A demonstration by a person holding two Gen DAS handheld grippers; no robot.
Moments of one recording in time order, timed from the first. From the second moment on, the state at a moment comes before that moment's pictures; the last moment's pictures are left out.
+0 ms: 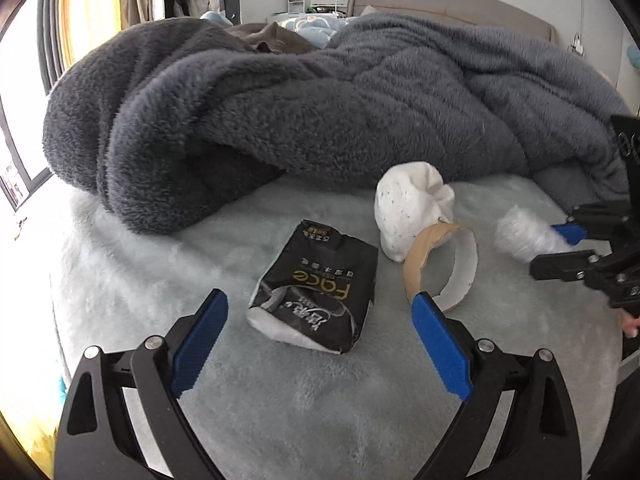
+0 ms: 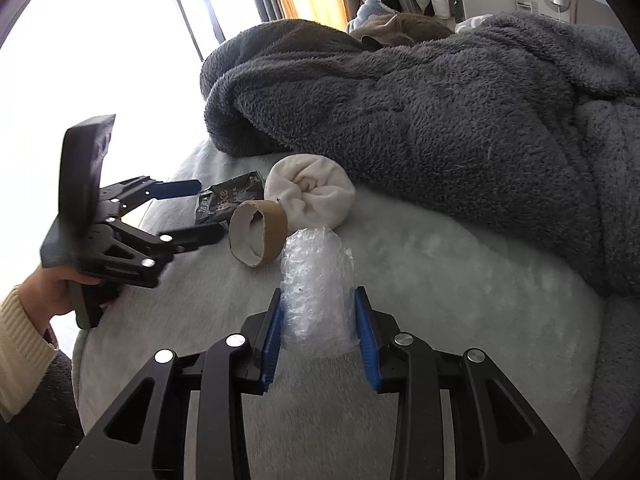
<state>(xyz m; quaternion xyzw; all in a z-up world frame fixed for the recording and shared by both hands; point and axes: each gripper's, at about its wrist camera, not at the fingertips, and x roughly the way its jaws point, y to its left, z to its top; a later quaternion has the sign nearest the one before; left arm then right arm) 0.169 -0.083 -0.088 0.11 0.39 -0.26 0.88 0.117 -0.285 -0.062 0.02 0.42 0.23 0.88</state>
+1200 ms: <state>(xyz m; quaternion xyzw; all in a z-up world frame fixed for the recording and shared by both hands) 0.039 -0.019 -0.053 0.03 0.34 -0.11 0.93 0.013 -0.265 -0.023 0.10 0.37 0.16 0.91</state>
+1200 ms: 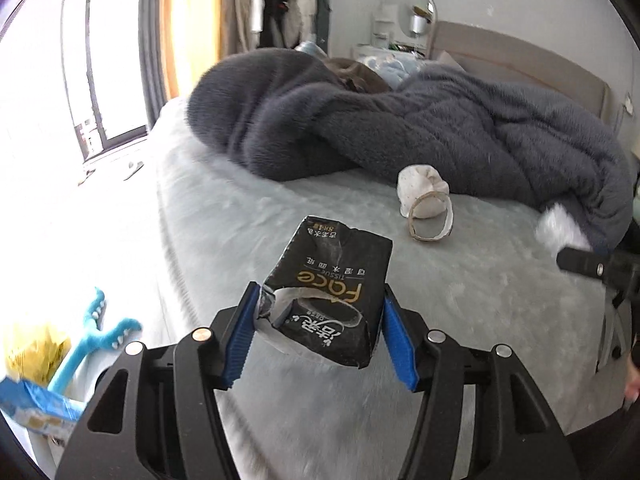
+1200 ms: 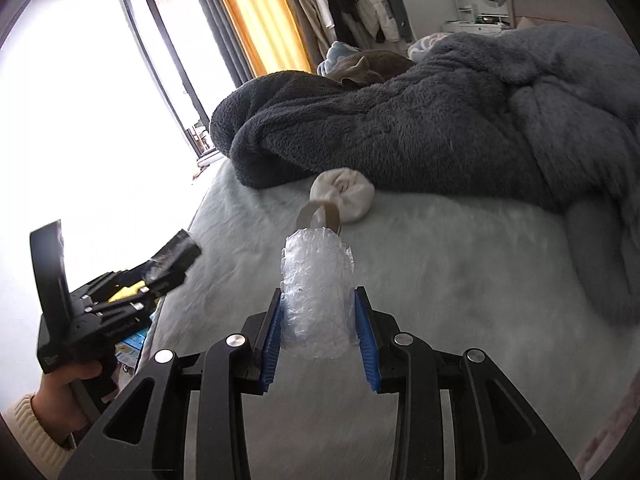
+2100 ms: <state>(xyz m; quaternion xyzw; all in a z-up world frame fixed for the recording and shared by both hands) 0.000 0.134 -0.088 -0.03 0.40 0.00 0.92 -0.005 -0.100 -0.028 0.03 0.38 0.23 0.89</state>
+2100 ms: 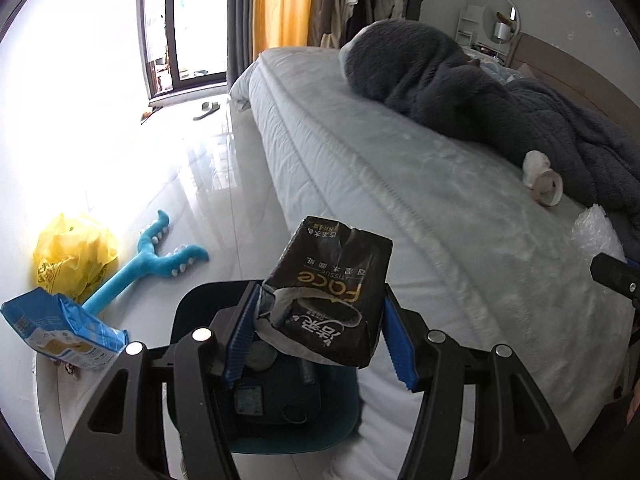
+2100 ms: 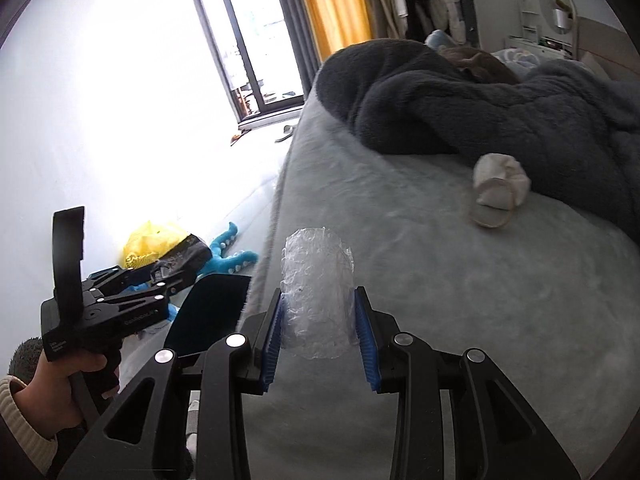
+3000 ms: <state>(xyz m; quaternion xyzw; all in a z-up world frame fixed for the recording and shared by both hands) 0.000 0.221 -0.178 -0.07 0.54 0.01 0.84 0.020 0.039 -0.050 0.00 0.41 0.33 0.85</state>
